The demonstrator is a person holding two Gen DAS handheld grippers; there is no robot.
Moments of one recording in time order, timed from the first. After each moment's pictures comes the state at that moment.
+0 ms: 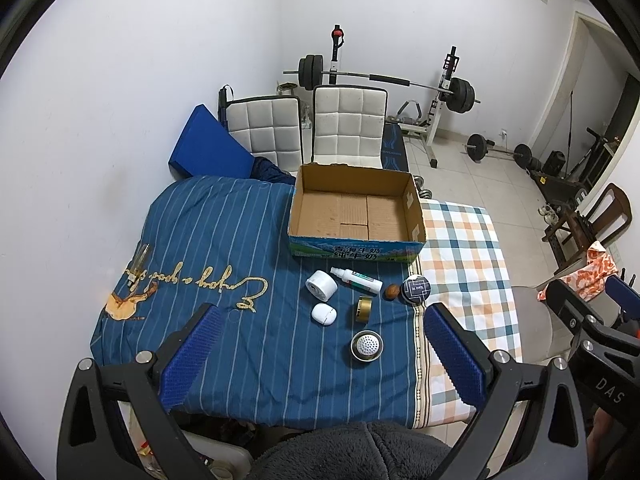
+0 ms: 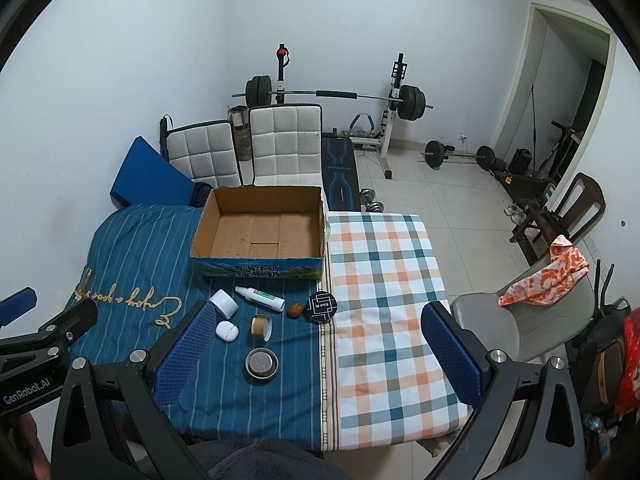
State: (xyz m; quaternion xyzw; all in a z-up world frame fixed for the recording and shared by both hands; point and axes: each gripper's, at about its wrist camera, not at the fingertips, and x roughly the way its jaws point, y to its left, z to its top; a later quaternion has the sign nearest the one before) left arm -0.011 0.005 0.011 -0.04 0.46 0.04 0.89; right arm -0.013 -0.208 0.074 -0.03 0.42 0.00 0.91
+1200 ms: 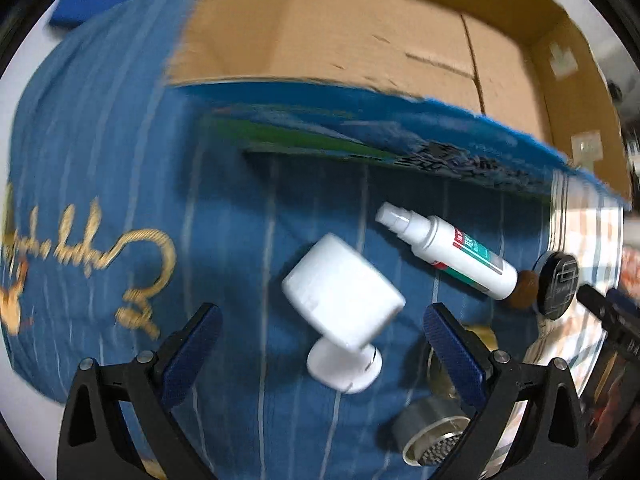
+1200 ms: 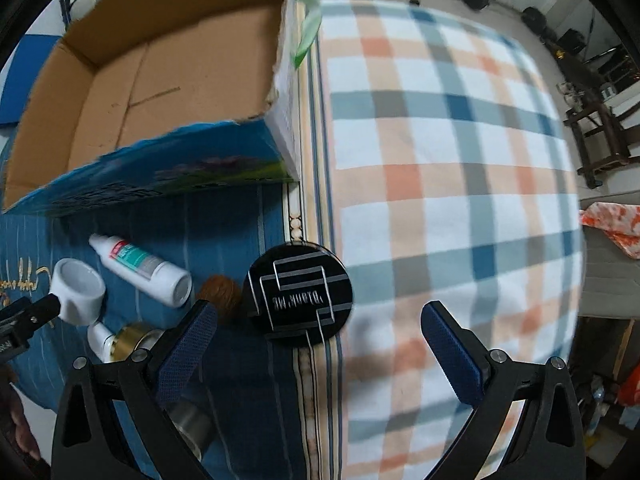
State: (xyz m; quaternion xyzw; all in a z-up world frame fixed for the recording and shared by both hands) left arm 0.258 0.032 -0.394 -0.05 0.71 0.02 0.70; right arm 0.277 -0.251 -0.356 0.00 0.69 0.01 0.72
